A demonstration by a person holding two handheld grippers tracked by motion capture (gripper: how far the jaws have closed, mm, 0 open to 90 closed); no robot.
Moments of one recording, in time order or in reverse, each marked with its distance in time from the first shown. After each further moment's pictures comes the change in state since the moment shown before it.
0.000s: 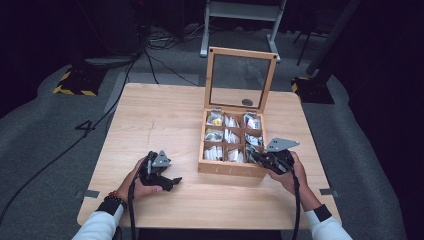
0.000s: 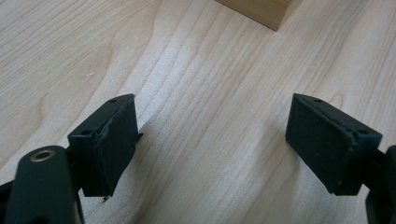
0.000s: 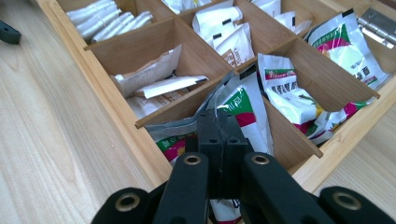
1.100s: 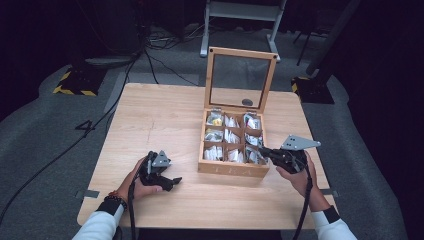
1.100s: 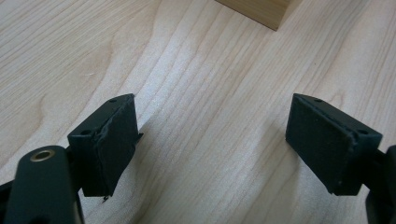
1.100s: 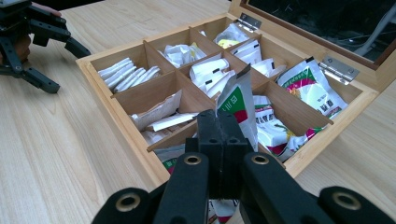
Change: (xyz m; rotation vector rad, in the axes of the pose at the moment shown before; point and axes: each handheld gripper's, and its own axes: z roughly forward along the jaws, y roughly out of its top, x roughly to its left) left arm 0.000 0.000 0.000 0.001 -0.002 0.003; right arm -0.011 0.001 -0.036 -0.169 0.028 0.048
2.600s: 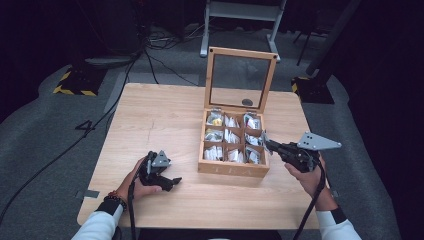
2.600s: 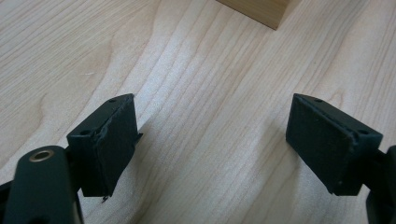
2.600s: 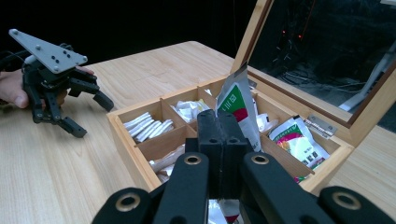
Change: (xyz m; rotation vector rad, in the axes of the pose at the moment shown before) left arm 0.001 0.000 0.000 -0.002 -0.005 0.001; right arm 0.001 0.019 -0.035 -0.190 0.028 -0.014
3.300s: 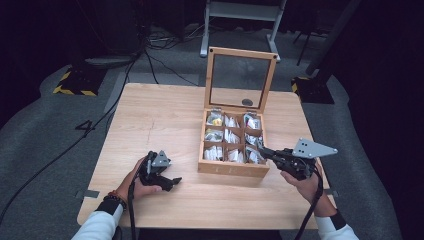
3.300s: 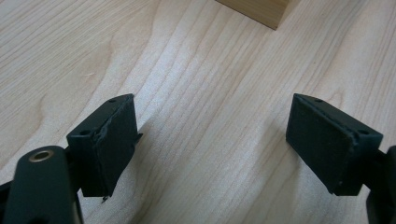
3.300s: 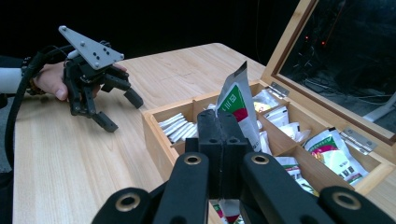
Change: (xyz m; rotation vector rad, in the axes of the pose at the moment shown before) left arm 0.000 0.000 0.000 0.001 -0.001 0.003; right arm 0.026 0.005 0.000 0.000 0.077 -0.049
